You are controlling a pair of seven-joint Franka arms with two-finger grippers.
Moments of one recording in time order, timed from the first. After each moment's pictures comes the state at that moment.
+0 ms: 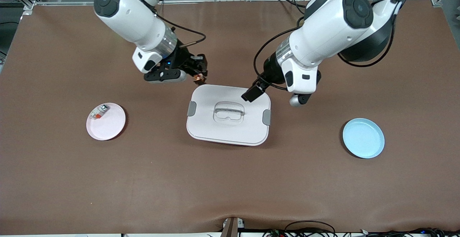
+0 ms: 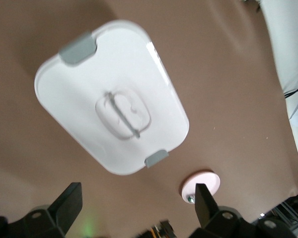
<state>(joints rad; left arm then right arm) -0.14 0.37 -0.53 -1.33 -0.15 1.95 -1.43 0.52 0.10 0.04 -1.75 0.35 1.99 0.50</state>
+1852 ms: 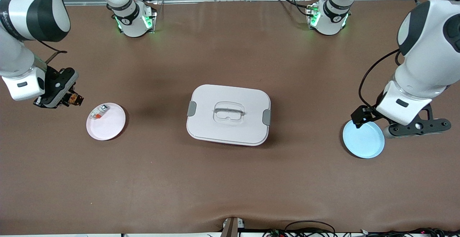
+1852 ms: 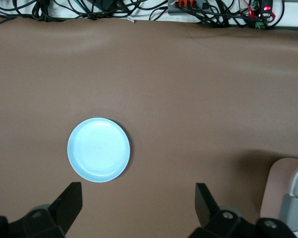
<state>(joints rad) 0.19 0.34 -0.51 -1.33 0.31 1.74 -0.39 -0.06 -0.02 0.03 -1.97 -0.09 2.01 -1.18</state>
